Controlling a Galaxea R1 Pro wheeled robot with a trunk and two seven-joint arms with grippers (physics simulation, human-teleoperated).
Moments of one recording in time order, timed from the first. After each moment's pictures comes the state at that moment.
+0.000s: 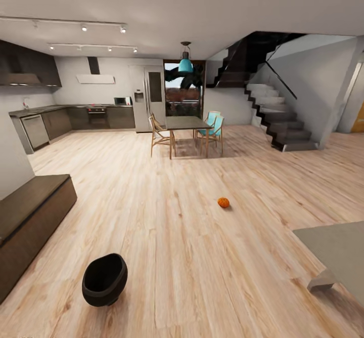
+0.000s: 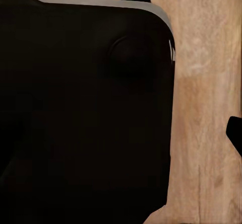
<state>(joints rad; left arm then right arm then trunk) 0.00 0.03 -0.01 -0.07 -0.01 -0.05 0.00 -0.02 0.00 0.00 0.00 -0.01 -0.08 -0.01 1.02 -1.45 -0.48</state>
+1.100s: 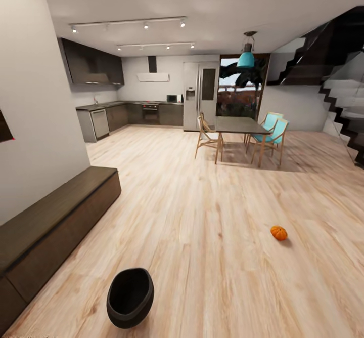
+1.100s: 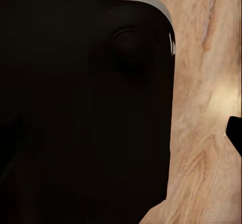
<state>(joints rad) 0.00 0.03 -0.01 -0.07 -0.01 -0.05 0.00 -0.02 0.00 0.00 0.00 -0.01 -0.08 -0.01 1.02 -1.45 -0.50</state>
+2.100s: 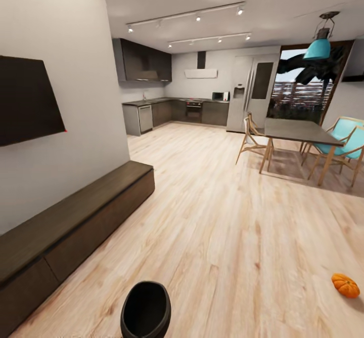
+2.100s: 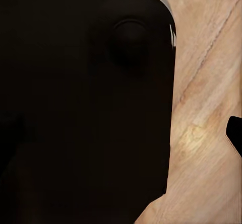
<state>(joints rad) 0.00 0.03 -0.01 -0.07 -0.01 -0.05 0.00 -0.02 0.00 0.00 0.00 -0.01 -0.08 -0.01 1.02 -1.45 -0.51</state>
